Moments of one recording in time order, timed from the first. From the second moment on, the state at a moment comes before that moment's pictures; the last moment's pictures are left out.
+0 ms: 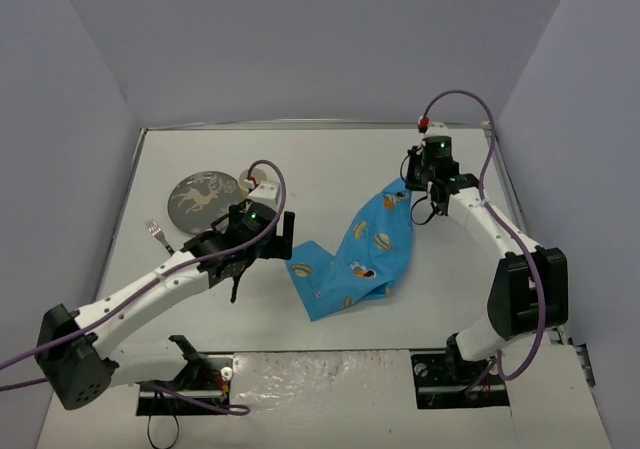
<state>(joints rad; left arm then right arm) -0.78 1.15 0.96 -0.57 -0.39 -0.46 0.20 1.53 1.14 -0.24 0.08 0.21</state>
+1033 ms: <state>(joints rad) -0.76 1.74 1.01 -0.29 -0.27 -0.54 0.17 1.03 0.69 -0.18 0.16 0.37</state>
